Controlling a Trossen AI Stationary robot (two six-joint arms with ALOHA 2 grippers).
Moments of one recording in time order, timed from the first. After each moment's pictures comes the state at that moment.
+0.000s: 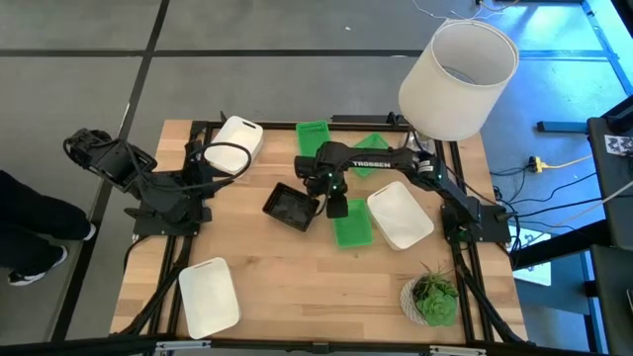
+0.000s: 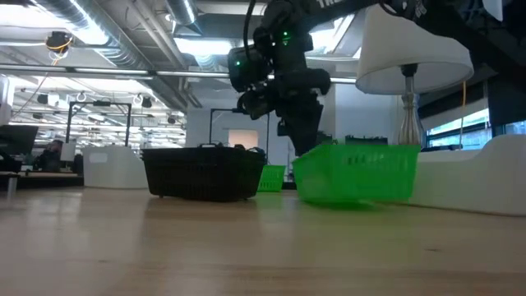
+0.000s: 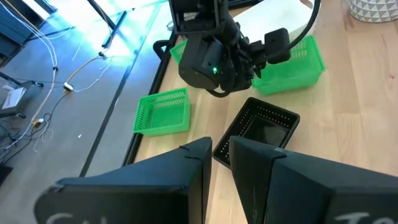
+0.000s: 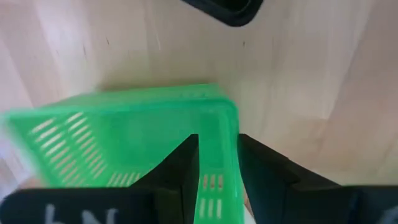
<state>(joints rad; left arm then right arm) -0.53 0.93 1.36 -1.18 -0.80 -0.23 -0.17 2.31 2.03 -1.43 -0.21 -0.24</state>
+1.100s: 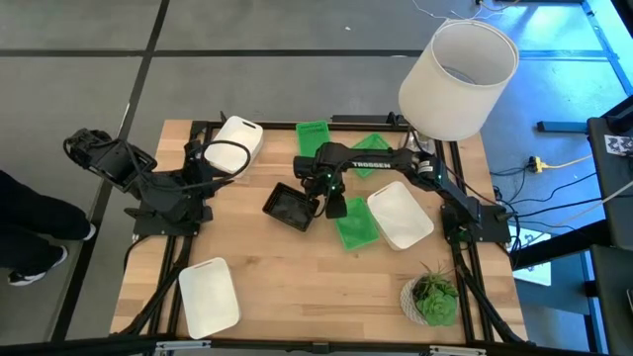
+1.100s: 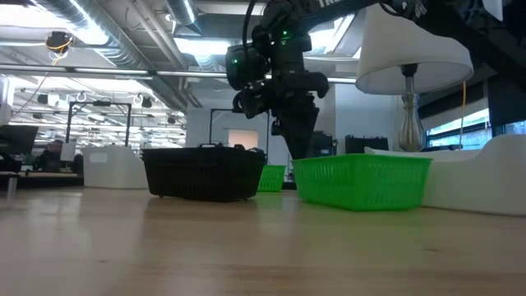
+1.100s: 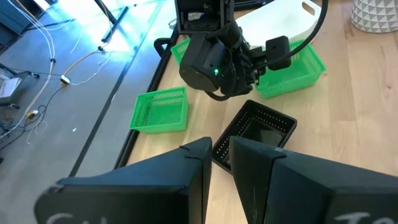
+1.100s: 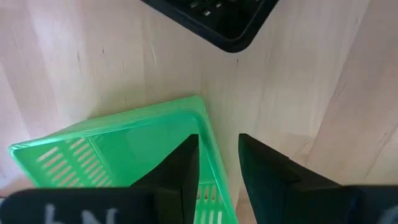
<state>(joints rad) -0.53 0.93 1.36 -1.17 -0.80 -0.29 -0.17 2.31 2.04 -1.40 -0.19 -0.27</state>
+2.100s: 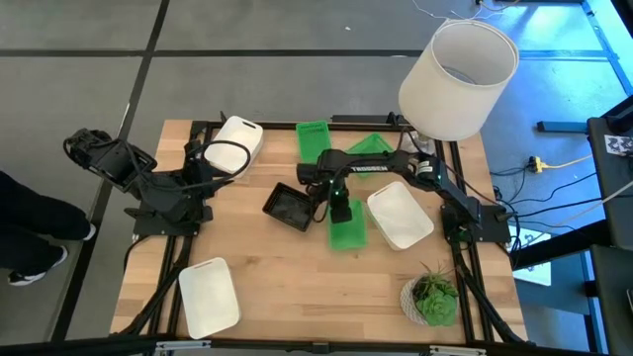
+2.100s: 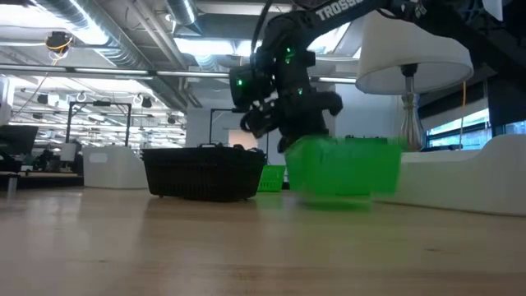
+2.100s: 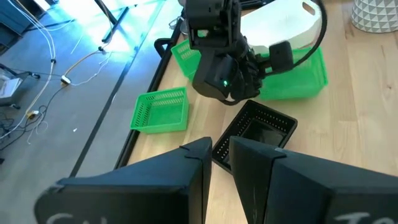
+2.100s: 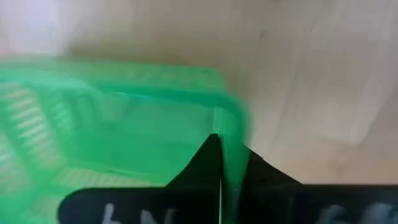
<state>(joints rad) -0.53 0.93 1.36 -1.17 -0.80 -0.29 -0.17 2.31 1.93 -1.36 -0.20 -0.33</state>
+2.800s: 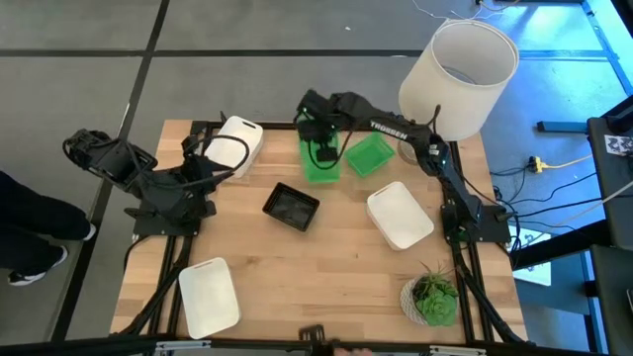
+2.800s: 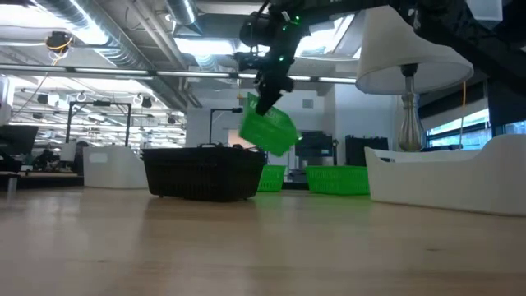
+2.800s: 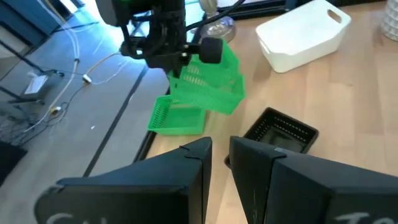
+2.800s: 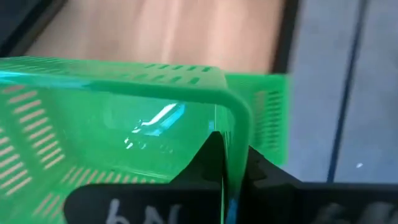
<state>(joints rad) -0.51 0.93 1.36 -1.16 -0.88 -0.29 -0.40 2.28 2.34 -1.15 0.08 -0.63</state>
